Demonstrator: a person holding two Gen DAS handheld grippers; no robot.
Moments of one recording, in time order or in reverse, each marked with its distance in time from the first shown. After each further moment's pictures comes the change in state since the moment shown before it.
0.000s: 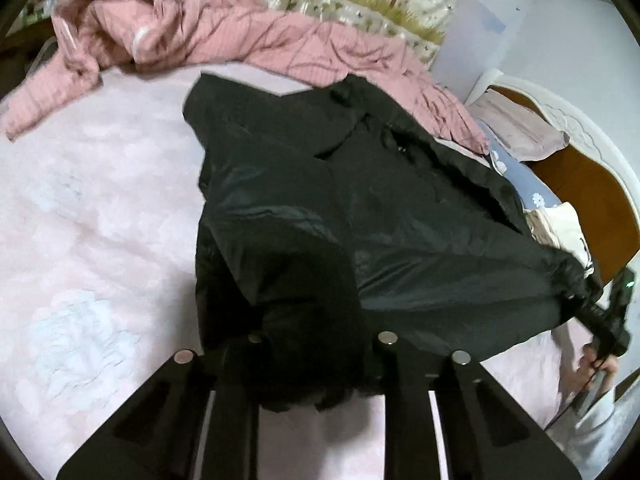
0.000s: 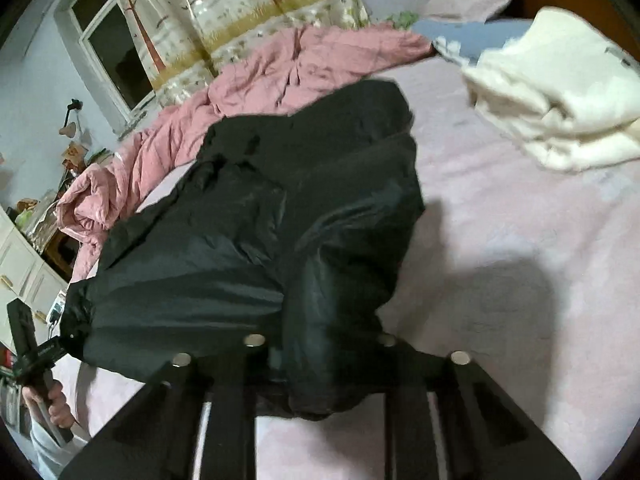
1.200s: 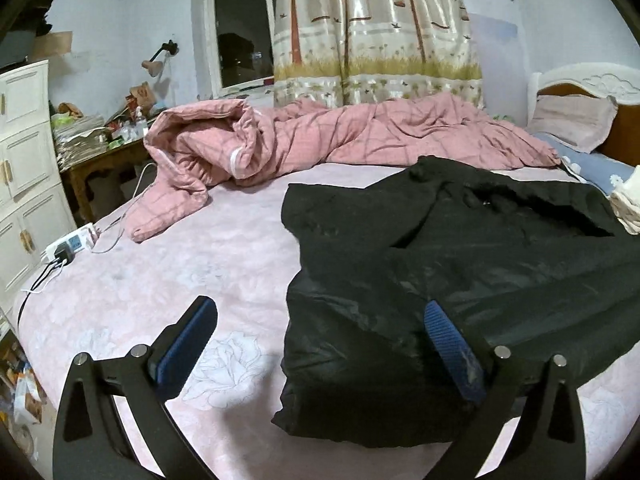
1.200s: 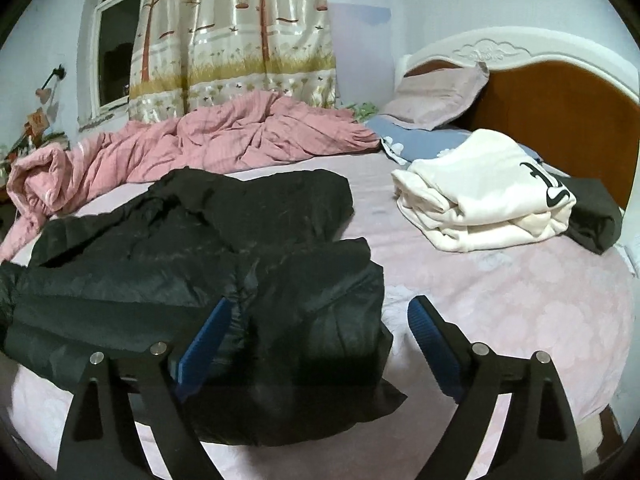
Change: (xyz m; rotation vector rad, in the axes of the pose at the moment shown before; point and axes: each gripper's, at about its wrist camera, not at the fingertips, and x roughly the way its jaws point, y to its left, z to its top) left arm -0.041 -0.015 -0.031 0.199 -0.349 0.460; right arm -0.056 0.035 -0.029 -0.195 -0.247 -0.368
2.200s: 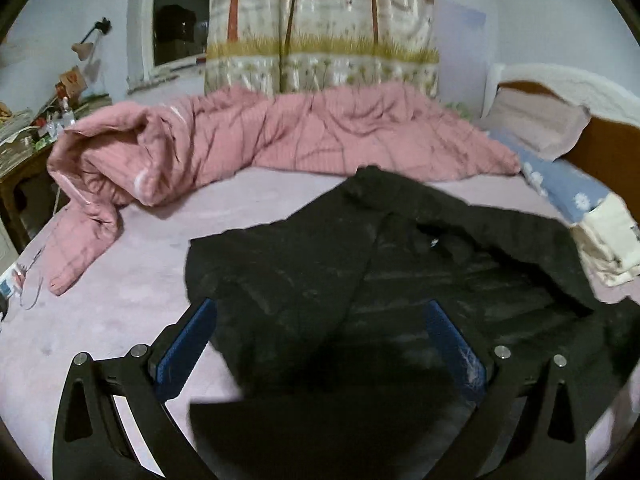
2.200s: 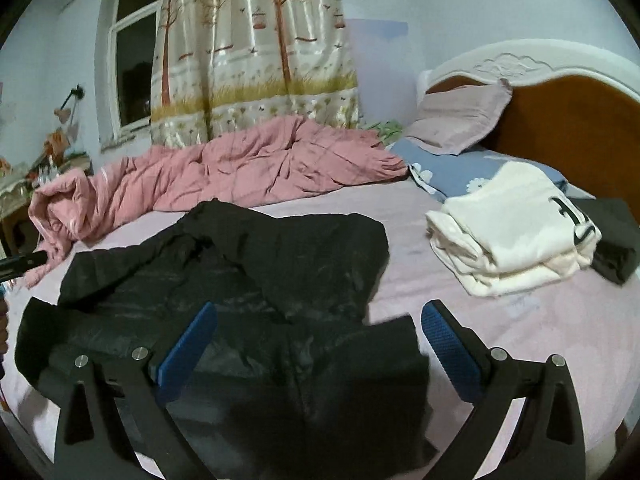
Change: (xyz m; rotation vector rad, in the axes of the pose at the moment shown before) left arm 0.085 -0.051 0.115 0.036 0.147 -0.231; right arm 0.003 0.033 0.058 -0.033 -0.033 0.121
